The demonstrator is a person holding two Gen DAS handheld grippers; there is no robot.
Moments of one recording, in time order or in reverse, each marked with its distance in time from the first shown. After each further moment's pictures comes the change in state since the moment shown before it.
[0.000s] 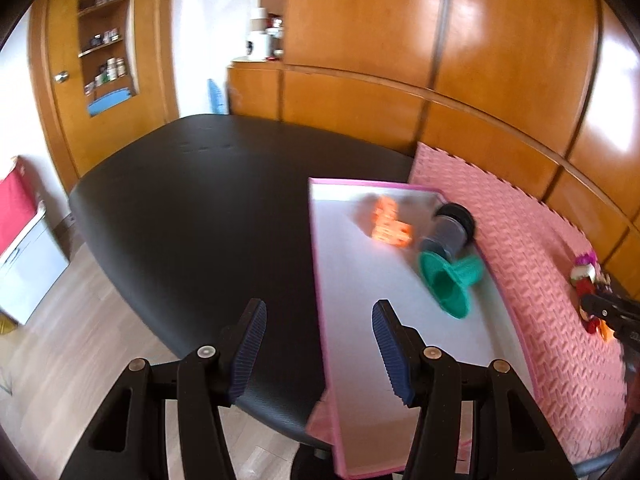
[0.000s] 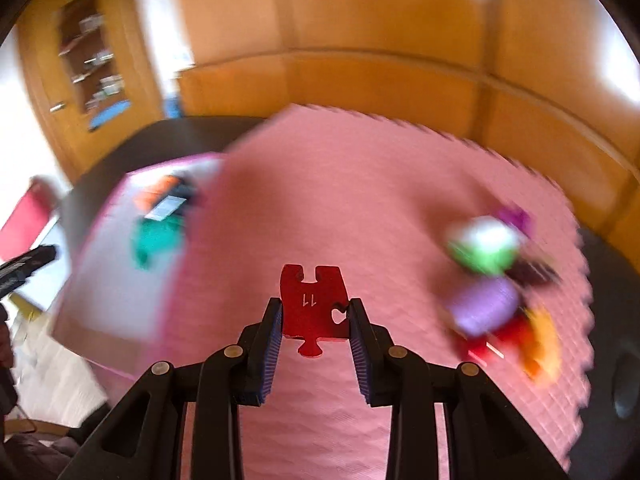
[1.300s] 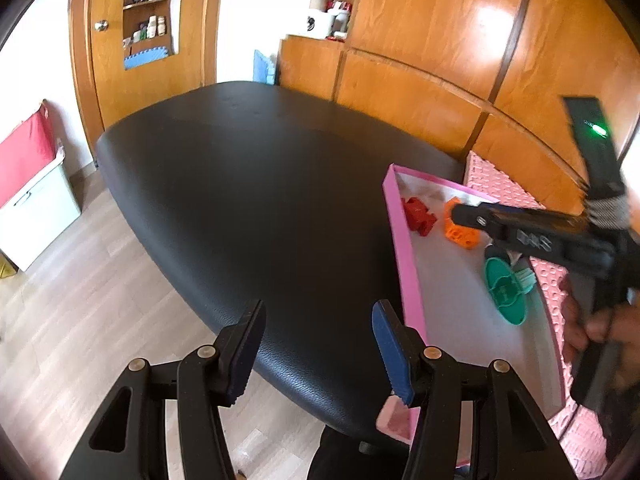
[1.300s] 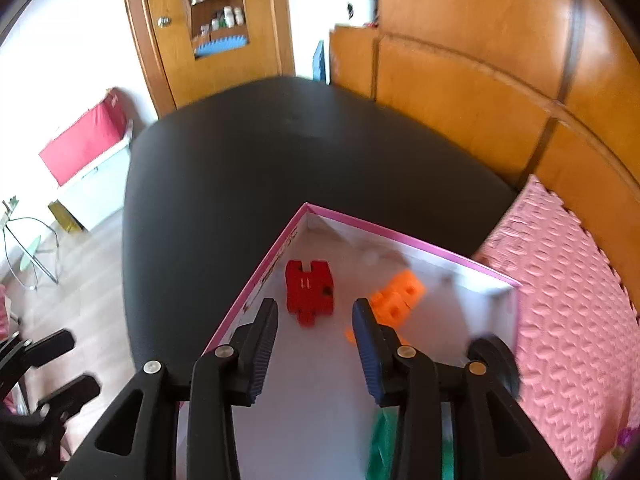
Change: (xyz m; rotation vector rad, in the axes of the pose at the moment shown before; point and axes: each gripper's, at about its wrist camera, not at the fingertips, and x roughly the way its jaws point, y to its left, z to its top) left arm 0.007 0.062 -0.013 -0.143 0.050 0.023; right arm 0.133 0.187 0.099 -0.300 0.078 0.184
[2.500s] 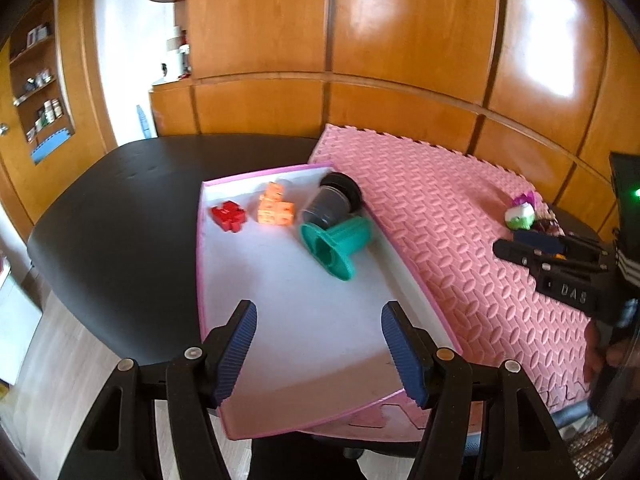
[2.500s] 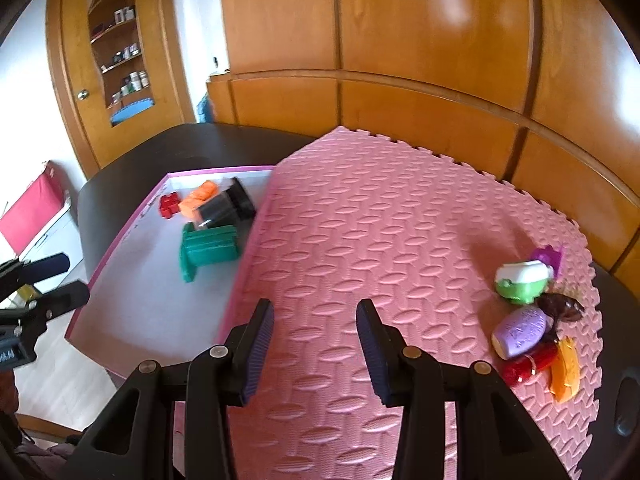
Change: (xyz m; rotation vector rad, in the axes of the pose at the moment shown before) left arm -0.040 -0.149 -0.035 0.375 -0.013 -0.176; right arm -0.150 -0.105 -0.164 0.281 -0.126 -0.243
